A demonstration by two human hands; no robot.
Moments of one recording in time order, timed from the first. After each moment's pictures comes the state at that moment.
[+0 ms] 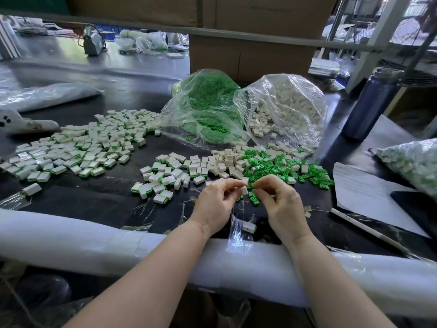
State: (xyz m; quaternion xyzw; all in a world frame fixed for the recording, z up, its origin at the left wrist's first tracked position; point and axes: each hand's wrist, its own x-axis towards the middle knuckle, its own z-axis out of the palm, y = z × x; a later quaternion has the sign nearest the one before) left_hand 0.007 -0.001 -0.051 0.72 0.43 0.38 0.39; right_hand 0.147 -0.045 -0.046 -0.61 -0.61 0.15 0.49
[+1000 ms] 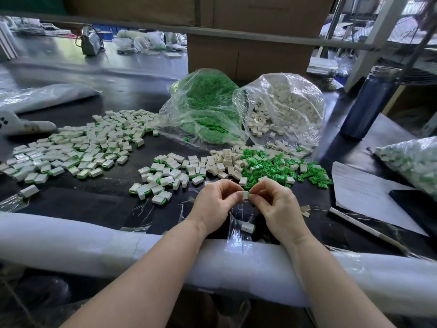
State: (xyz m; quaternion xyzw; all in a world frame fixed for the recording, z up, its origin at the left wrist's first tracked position) left_hand 0.005 -0.001 -0.048 0.69 0.41 0.37 0.47; right_hand 0.149 -0.044 -0.050 -0.61 -0.60 0.21 0.47
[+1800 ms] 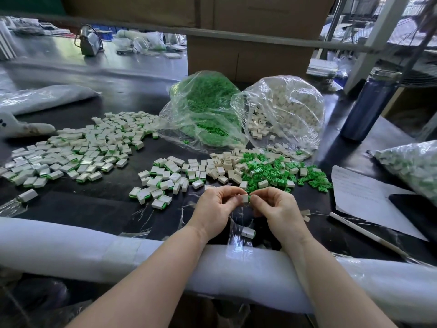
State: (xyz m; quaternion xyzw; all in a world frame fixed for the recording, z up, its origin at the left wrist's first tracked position) left_hand 0.007 0.000 -0.049 0.67 0.40 0.40 0.48; right_hand 0.150 -0.039 -0.051 -0.59 -0.51 0.35 0.52
